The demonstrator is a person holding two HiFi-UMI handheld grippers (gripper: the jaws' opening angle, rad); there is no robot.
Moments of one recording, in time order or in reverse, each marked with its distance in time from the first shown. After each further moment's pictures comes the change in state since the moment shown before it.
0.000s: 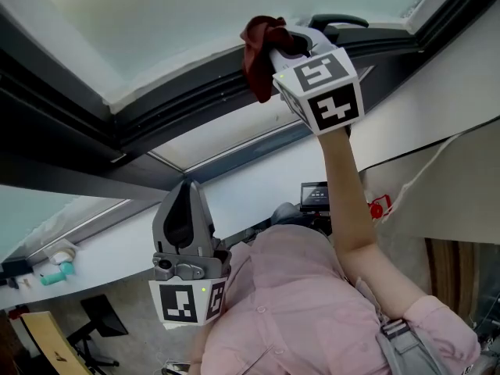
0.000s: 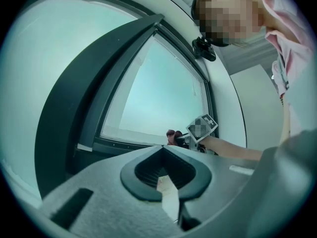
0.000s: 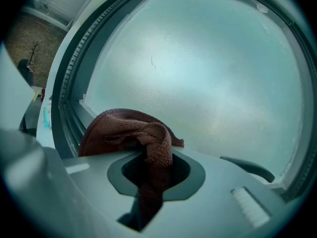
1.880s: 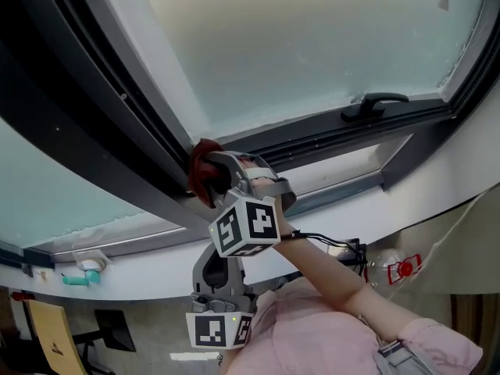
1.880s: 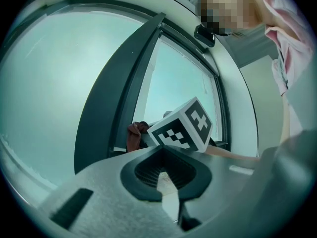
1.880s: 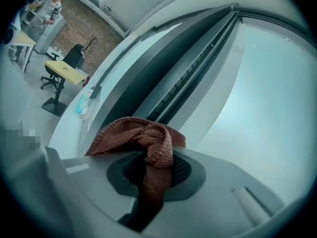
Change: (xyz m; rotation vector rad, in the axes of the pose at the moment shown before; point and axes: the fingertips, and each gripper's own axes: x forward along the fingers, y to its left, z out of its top) left arm -0.046 0.040 0.016 0.034 0.030 0.160; right arm 0.010 0.265 0.101 -0.402 -0.260 0.270
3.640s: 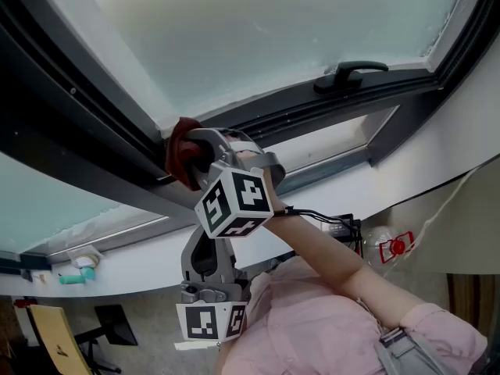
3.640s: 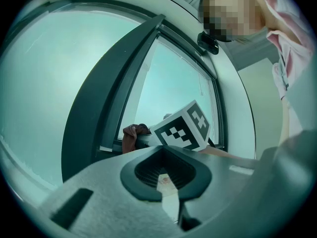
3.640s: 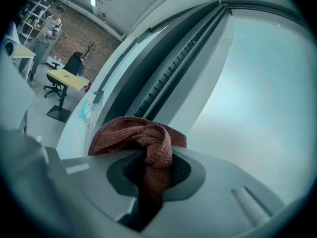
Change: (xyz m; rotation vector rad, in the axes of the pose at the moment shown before) left arm 0.009 -0.031 -0.004 -0.025 -0.016 -0.026; right arm -0.020 -0.013 -0.021 0.062 0.000 0.061
